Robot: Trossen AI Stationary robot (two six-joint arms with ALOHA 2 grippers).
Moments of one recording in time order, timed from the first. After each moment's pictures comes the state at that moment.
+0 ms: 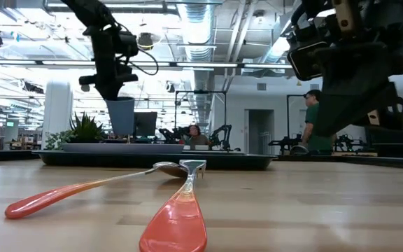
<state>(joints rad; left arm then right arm) 0.99 1.52 1.29 -0.95 -0.12 -0.12 0.48 1.64 0.84 -0.06 0.10 1.33</state>
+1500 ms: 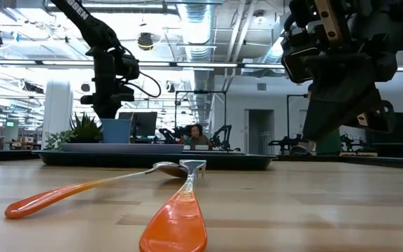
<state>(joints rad) 1.01 1.64 1.20 -0.91 -0.06 0.03 0.45 1.64 0.84 -0.08 0.11 1.29</state>
